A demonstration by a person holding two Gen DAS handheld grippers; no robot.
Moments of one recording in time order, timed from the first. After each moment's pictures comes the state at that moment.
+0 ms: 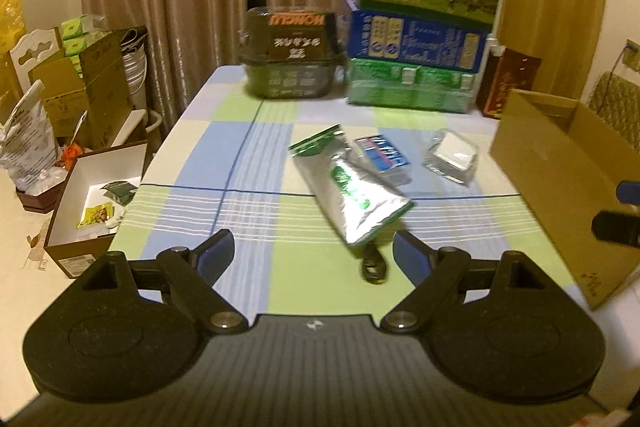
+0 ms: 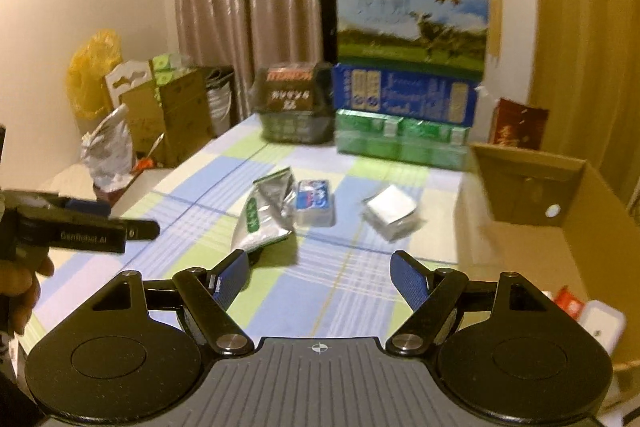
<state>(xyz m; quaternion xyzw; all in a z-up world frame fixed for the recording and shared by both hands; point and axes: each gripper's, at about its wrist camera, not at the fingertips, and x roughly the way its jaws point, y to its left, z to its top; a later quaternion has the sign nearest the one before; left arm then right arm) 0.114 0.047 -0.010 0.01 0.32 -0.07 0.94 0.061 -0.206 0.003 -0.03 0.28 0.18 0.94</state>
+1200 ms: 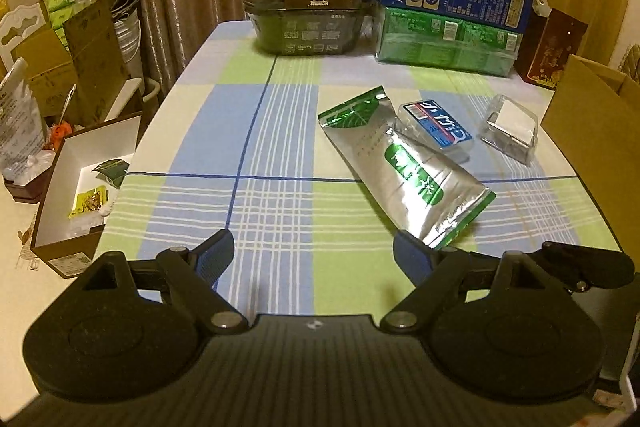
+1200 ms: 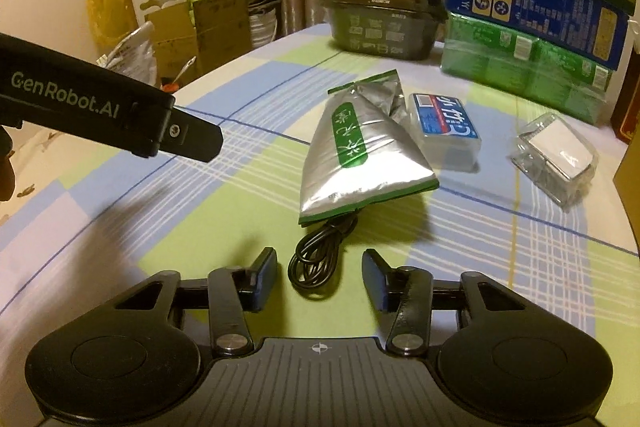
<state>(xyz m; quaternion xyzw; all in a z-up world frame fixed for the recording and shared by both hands) 0.199 0.068 -0.058 0.02 0.38 -0.07 0.92 0.165 -0.086 -0.139 -0.07 0.35 0.23 0.91</state>
